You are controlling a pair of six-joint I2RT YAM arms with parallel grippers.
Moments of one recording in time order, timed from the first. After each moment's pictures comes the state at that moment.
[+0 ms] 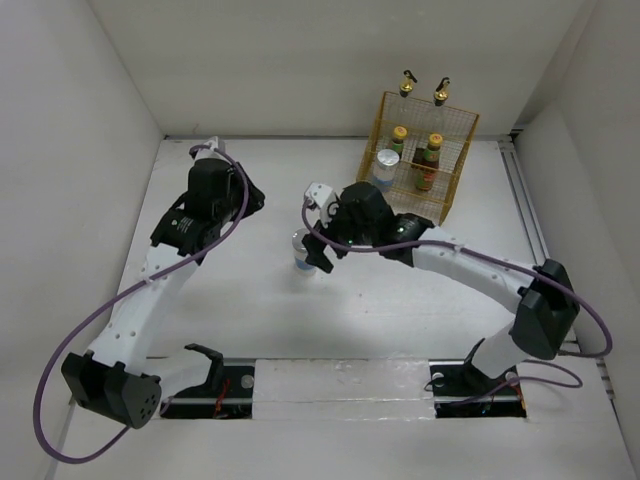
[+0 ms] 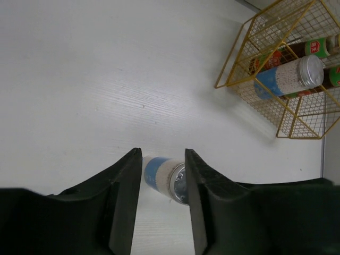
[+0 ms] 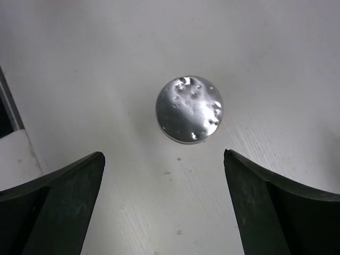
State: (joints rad) left arm -0.36 1.13 1.20 -0.60 -0.12 -0.66; right arm 0.84 1.52 1.26 -0.30 -0.23 -0.10
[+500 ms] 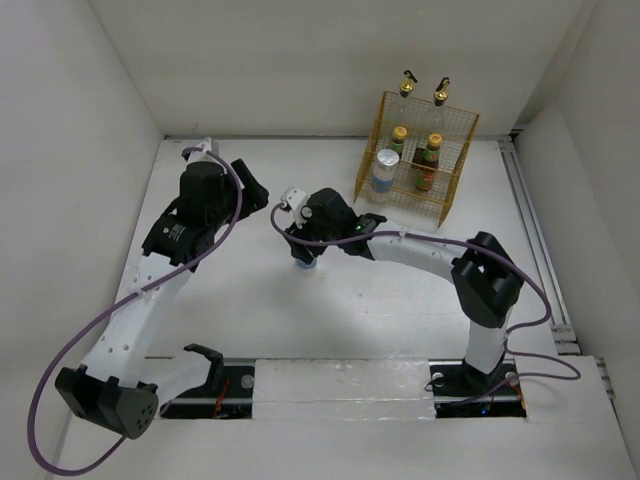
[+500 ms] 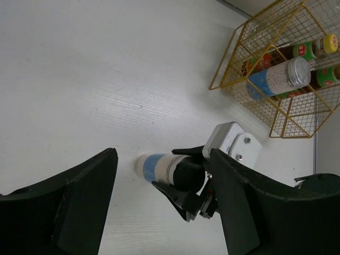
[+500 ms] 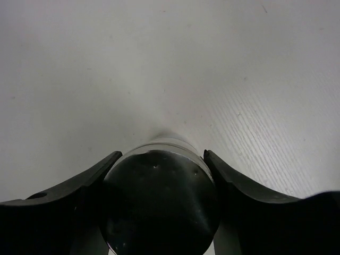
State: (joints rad) left arm -0.36 1.08 1.20 -0.63 -0.13 -0.66; right arm 0.88 1.85 1.37 -0.18 -0.14 -0.08
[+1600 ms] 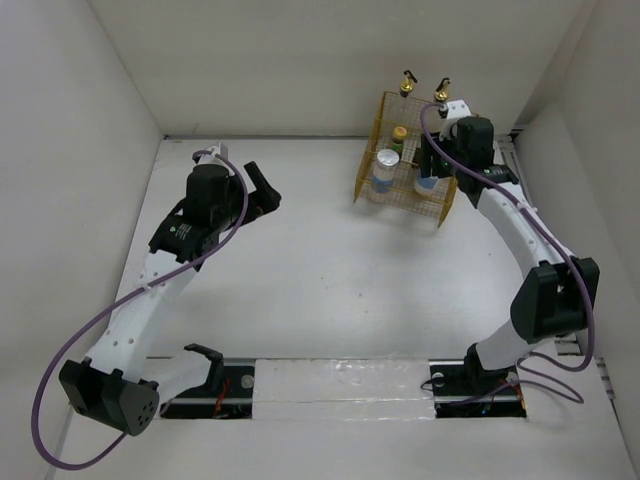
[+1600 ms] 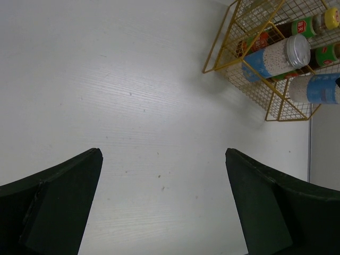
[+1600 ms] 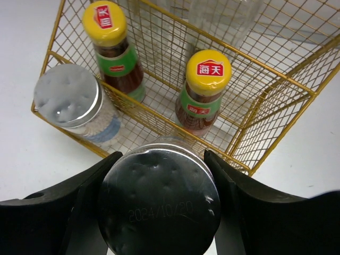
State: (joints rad) left arm -0.36 1.09 1.15 -0.59 -0.04 -0.66; right arm 0.17 1.56 1.40 -0.30 -0.02 -0.03
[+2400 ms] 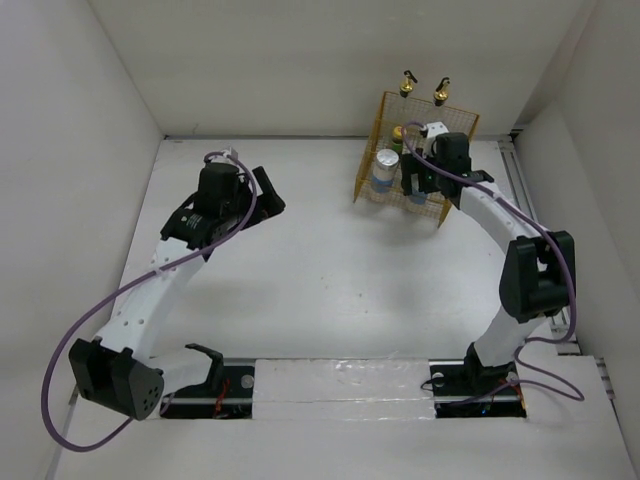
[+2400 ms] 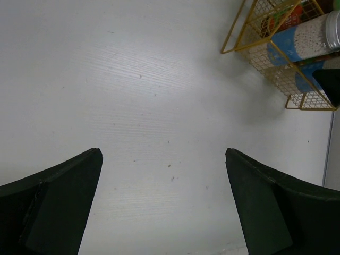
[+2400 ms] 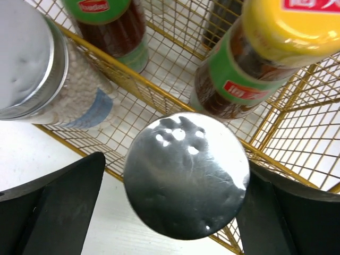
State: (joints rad) left arm -0.36 1.17 1.15 -0.62 -0.02 -0.66; right arm 0.19 1.71 1.34 -0.26 -0.02 -0.03
